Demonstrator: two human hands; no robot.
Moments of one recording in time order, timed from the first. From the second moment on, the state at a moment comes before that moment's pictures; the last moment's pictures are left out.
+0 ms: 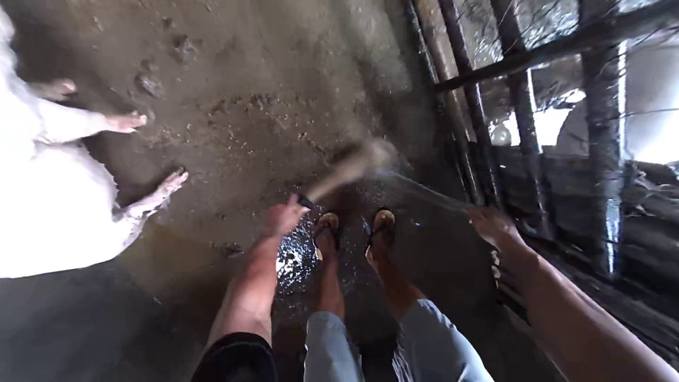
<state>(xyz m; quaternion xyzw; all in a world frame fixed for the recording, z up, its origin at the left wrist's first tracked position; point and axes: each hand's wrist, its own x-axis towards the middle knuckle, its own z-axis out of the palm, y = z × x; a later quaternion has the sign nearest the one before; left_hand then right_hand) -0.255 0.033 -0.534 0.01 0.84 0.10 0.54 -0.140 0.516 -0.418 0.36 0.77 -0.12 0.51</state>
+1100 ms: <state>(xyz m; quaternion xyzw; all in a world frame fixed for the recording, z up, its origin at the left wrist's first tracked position) -0.108 0.085 -0.437 0.02 0.78 0.07 0.62 -0.091 0.476 -0.420 0.28 0.74 -0.22 0.56</state>
